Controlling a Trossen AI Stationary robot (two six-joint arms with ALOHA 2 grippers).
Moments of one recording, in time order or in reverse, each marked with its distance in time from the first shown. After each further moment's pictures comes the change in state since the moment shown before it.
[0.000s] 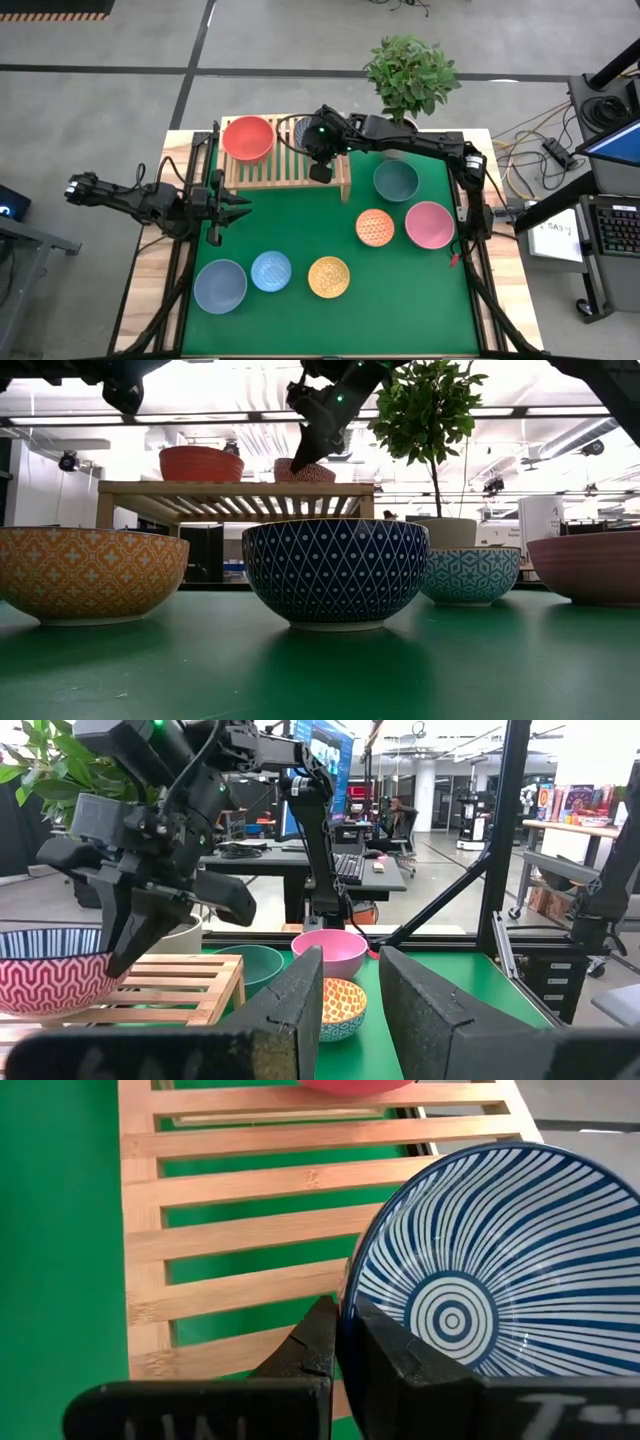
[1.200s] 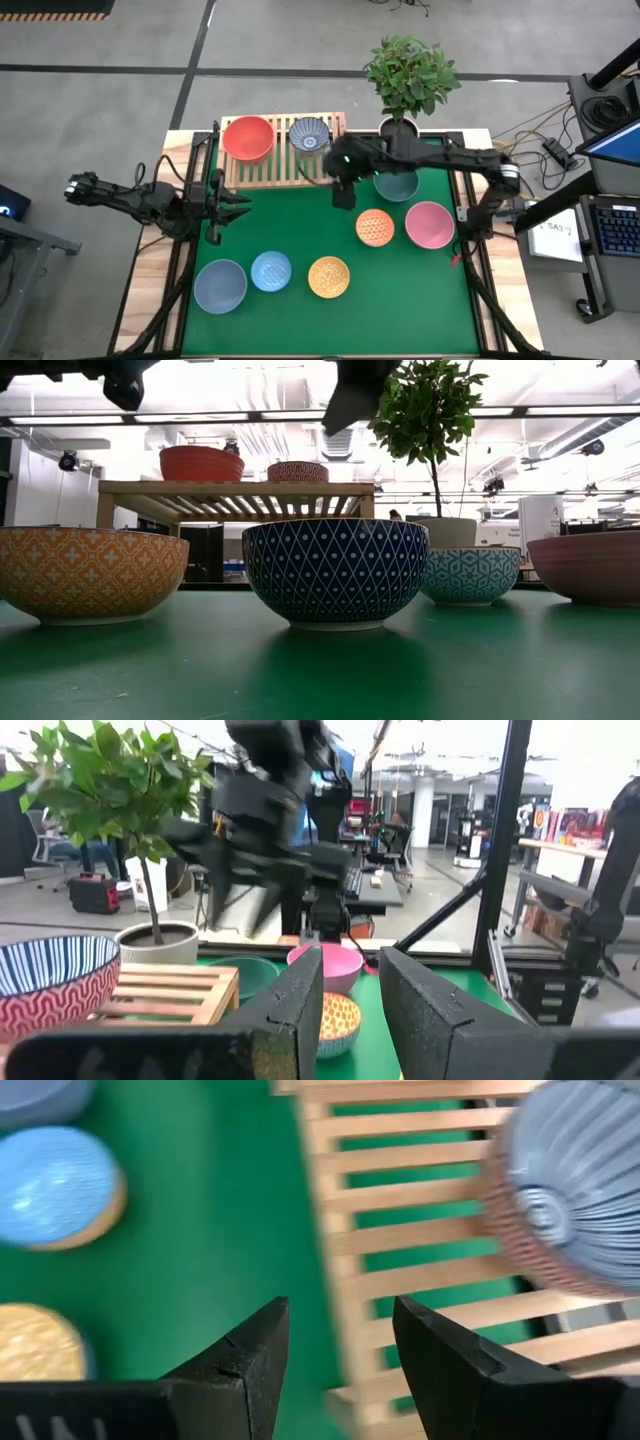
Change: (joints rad) left arm 0.000 0.008 0.000 0.049 -0.001 -0.023; right arm 0.179 -0.259 -0.211 -0.102 0.042 0.141
